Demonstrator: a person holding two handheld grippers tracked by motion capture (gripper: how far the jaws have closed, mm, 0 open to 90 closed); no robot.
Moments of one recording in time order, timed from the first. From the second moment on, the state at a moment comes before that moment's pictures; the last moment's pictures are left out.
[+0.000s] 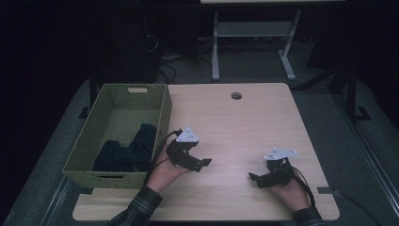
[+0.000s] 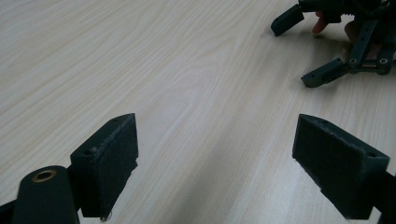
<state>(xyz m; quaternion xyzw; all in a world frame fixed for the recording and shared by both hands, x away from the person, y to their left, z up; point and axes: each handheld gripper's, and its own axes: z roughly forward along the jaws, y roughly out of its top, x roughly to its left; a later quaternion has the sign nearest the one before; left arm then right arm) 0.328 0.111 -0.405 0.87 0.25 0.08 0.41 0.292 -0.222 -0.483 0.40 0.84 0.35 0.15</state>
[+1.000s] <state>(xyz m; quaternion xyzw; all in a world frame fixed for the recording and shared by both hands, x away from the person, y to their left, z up) 0.343 0.120 -0.366 0.88 0.23 0.08 0.42 0.292 -0.222 -0.483 0.39 0.84 0.35 0.14</state>
